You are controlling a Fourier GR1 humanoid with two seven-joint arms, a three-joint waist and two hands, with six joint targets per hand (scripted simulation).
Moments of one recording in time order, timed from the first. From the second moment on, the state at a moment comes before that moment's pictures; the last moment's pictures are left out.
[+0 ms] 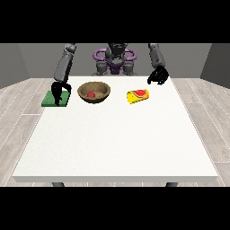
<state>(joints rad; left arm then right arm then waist) -0.41 0.10 -0.08 -1.20 -0.75 0.31 -0.37 -0.36 -0.46 -0.42 -0.53 -0.32 0.37 -0.71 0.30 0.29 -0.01</state>
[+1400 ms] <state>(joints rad) -0.33 0.14 0.19 -0.88 -0.24 0.00 -0.62 -0.40 -0.24 -0.29 -0.71 -0.33 0.23 -0.42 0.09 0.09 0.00</state>
